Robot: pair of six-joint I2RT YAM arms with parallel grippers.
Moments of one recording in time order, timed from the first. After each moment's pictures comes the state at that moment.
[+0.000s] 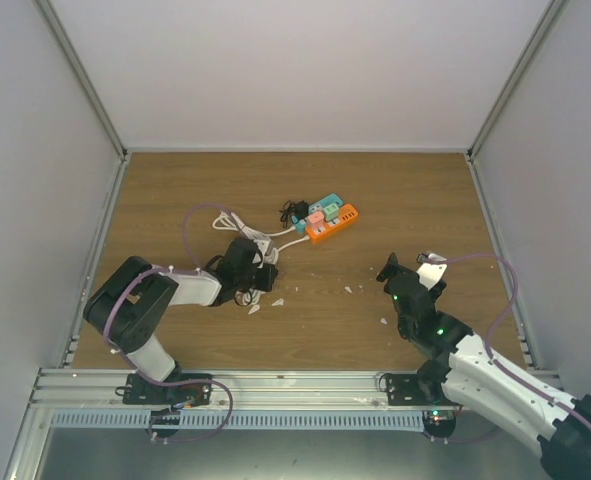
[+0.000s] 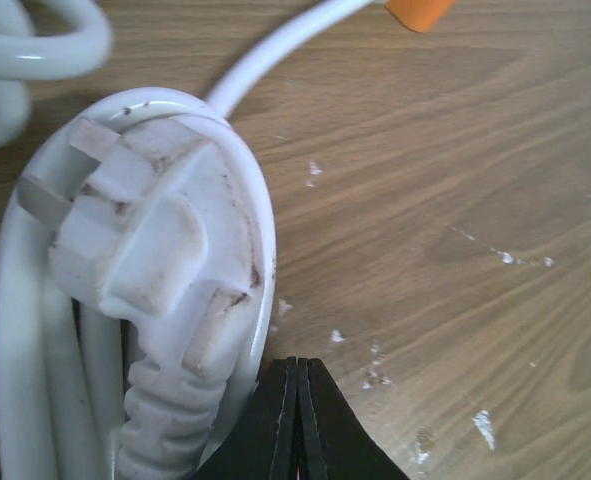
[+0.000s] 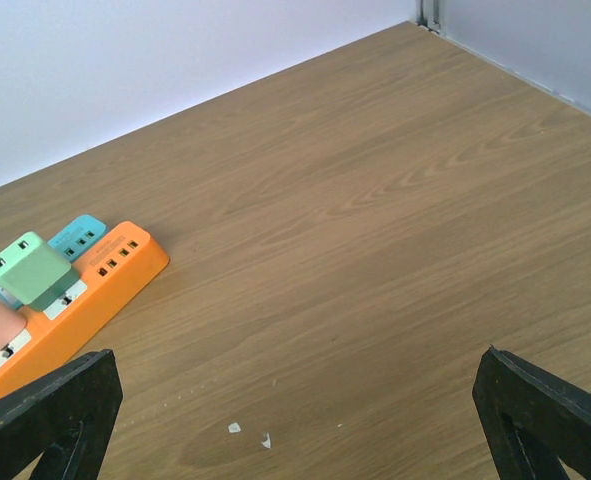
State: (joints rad) left arm -0.57 1.65 0.59 0.27 0.19 -0.40; right arm 0.68 0.68 0.30 -0.16 0.83 0.69
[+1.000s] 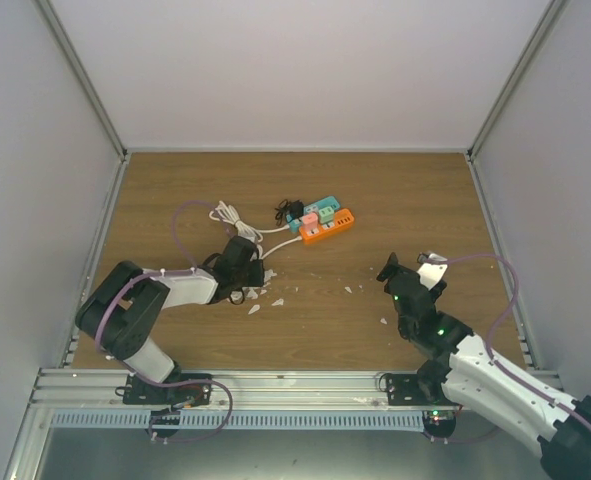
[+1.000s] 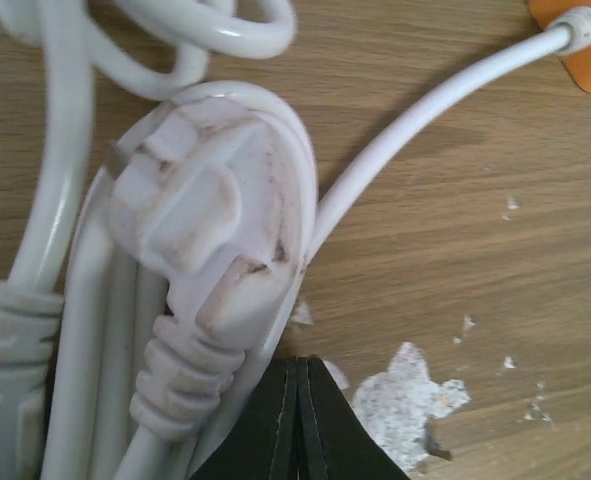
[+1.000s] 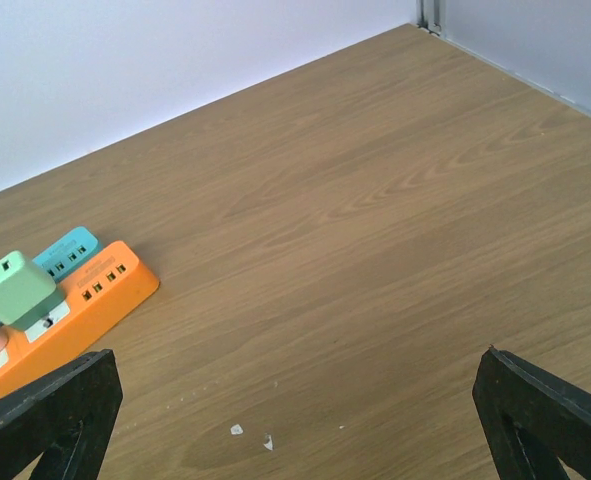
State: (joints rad) left arm -0.55 1.59 0.61 0.11 -0.04 -0.50; right arm 0.68 0.67 0.30 -0.16 0.83 0.69
